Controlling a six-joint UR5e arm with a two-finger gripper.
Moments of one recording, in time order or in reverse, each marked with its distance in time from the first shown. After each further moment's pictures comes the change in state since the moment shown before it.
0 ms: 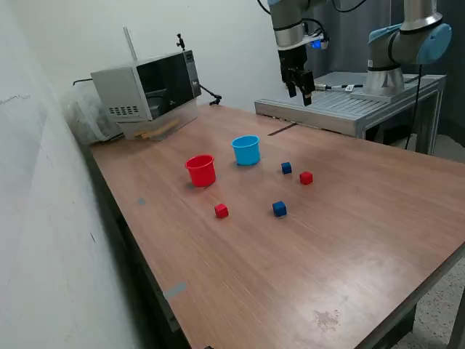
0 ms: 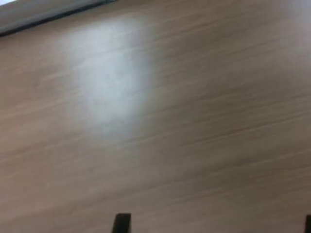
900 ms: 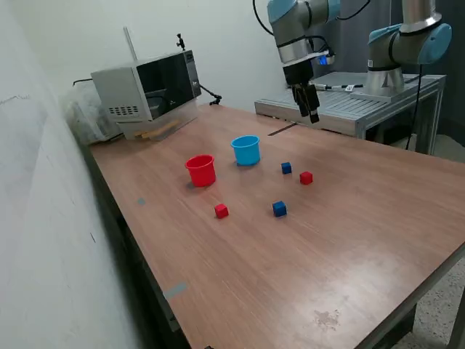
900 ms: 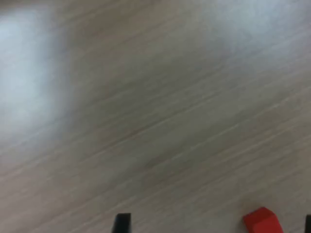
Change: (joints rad) arm 0.023 0.080 0.026 -0.159 0.213 0.181
